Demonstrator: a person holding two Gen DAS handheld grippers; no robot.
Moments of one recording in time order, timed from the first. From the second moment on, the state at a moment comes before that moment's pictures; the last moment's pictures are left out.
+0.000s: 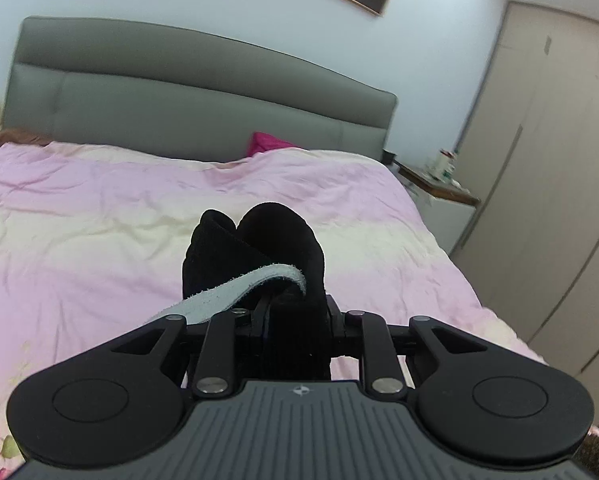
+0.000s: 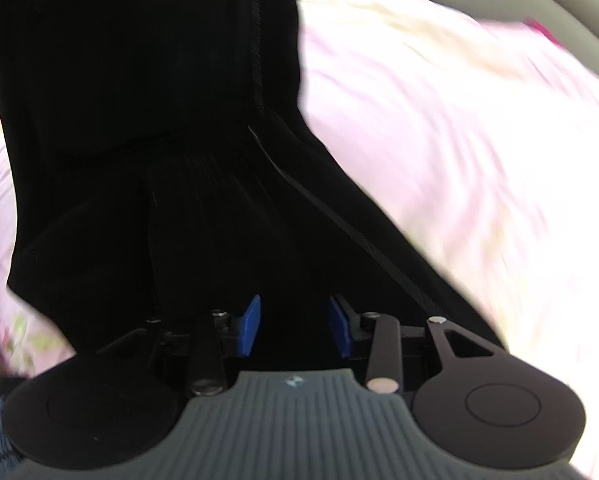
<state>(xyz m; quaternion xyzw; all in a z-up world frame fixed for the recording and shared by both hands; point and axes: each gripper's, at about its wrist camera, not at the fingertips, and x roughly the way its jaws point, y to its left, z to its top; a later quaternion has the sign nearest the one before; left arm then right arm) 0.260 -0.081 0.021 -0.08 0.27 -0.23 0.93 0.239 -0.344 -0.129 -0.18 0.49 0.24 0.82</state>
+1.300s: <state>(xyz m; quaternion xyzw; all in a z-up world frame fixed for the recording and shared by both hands) 0.184 -0.144 -0.142 0.23 0.43 -0.27 0.83 0.145 -0.451 -0.093 0.06 0.45 0.17 0.87</state>
